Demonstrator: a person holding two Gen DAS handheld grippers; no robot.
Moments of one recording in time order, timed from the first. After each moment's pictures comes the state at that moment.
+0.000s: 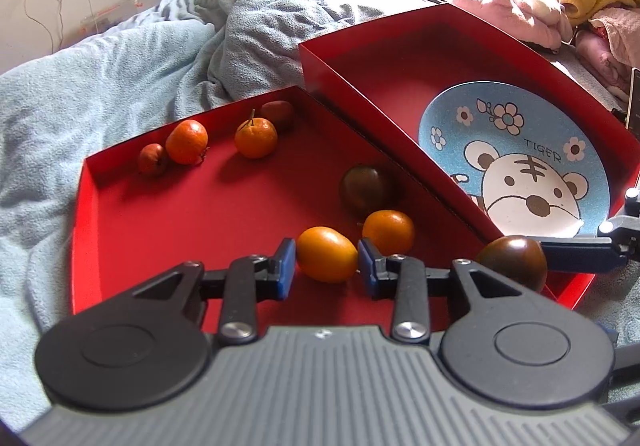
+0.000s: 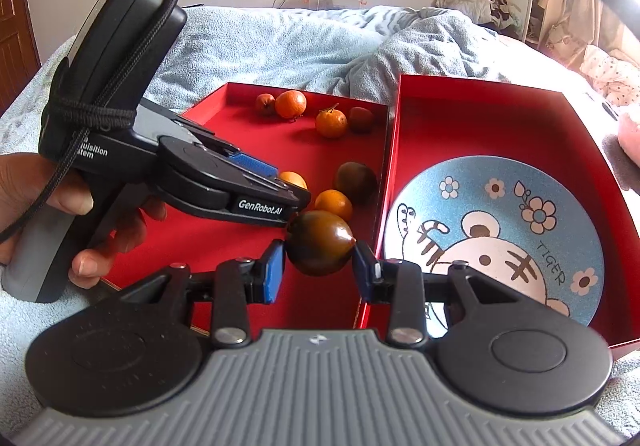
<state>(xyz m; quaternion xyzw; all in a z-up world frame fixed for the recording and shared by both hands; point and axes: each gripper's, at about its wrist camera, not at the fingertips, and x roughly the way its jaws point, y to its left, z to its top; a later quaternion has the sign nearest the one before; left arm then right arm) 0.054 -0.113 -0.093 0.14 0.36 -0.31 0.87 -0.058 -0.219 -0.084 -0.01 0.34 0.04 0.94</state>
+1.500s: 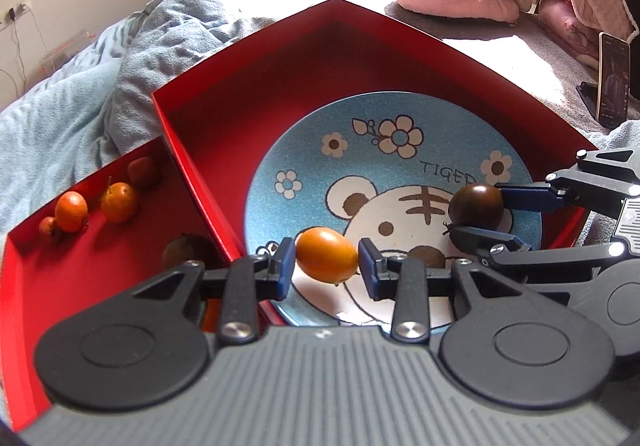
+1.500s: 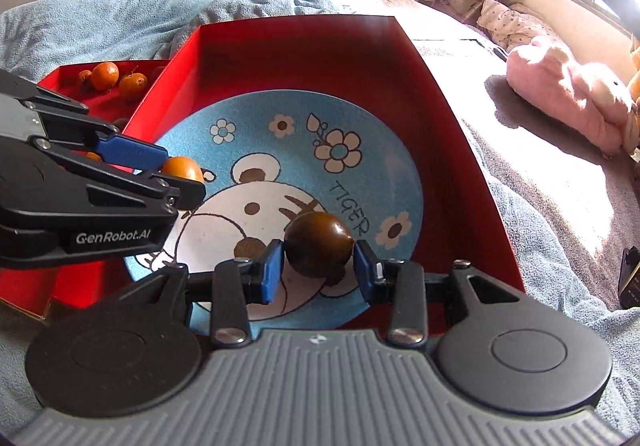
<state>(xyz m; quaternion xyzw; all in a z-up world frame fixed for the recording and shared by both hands) 0.016 -0.237 -0.091 0.19 0.35 -0.34 0.85 -0.058 -0.348 -0.119 -0.02 0.38 -0.12 0.92</state>
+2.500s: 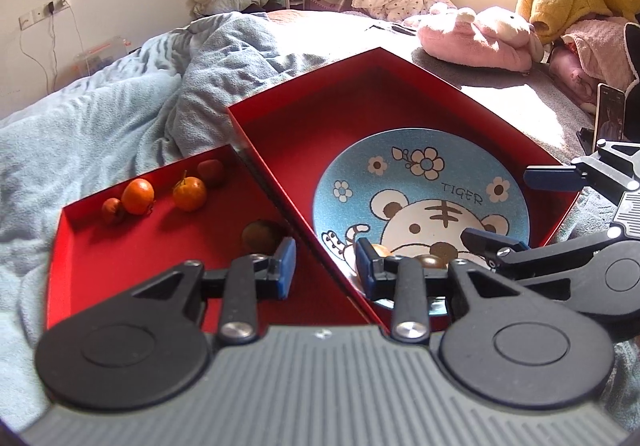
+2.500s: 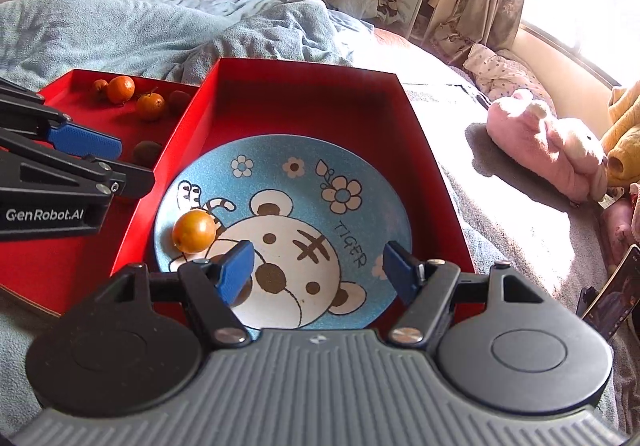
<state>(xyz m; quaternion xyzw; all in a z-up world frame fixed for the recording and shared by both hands) -0.003 -0.165 -0.055 0.14 0.31 -0.32 0.88 -0.076 -0.303 -0.078 -0.07 0.34 -0.14 0.93</state>
